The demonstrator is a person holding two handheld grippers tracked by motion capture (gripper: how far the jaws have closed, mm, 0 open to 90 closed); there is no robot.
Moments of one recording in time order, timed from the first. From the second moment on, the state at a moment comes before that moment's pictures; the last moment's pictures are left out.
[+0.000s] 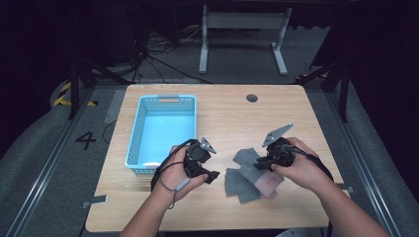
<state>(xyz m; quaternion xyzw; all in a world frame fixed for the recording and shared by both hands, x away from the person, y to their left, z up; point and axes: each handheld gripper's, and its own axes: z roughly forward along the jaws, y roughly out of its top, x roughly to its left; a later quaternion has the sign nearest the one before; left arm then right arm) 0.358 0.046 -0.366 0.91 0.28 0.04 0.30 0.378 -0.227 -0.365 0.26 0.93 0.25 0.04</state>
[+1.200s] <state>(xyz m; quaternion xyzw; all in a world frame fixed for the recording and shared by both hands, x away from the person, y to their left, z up) 0.367 0.024 -0.394 0.93 0.26 0.02 0.27 0.357 -0.269 -0.394 0.30 0.91 0.27 0.06</state>
